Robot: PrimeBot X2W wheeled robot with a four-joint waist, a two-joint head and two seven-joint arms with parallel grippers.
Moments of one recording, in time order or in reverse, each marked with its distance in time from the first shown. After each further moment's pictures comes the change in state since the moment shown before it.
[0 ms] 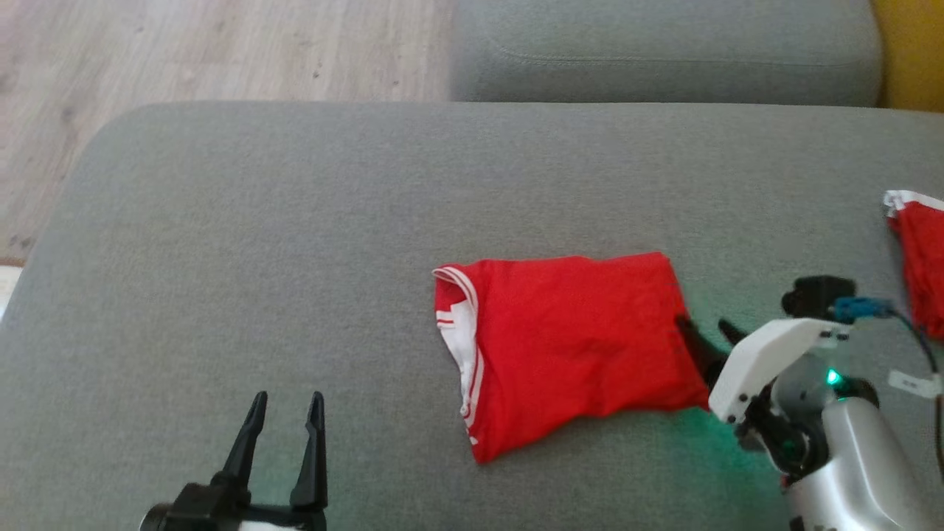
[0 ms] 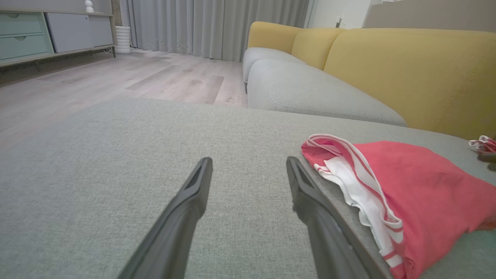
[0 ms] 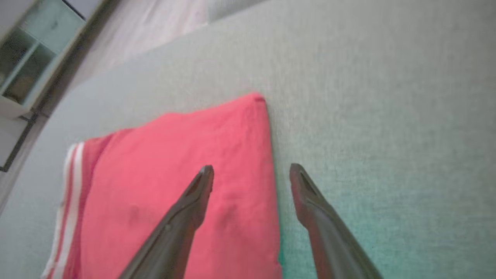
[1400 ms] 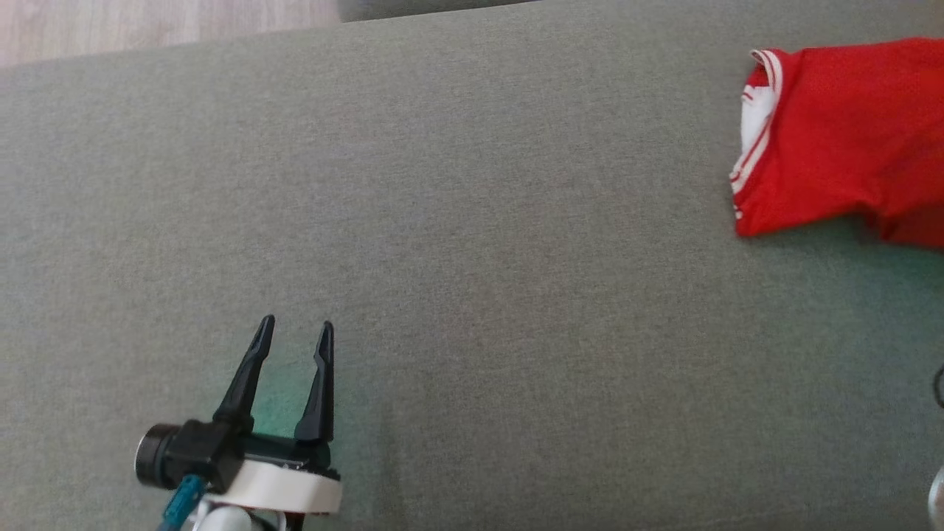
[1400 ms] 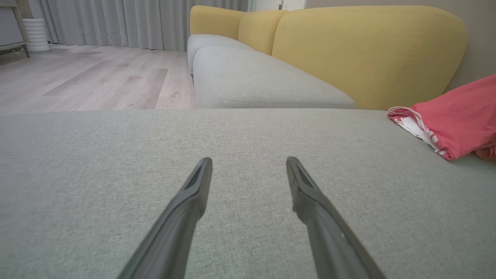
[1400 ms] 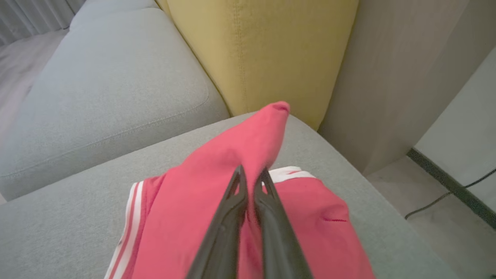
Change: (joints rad) left arm -0.140 0.024 -0.039 -0.033 0.019 -0.010 0.000; right arm -0.595 -0.204 -0.448 0.408 -0.418 0.000 -0.162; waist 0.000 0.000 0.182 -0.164
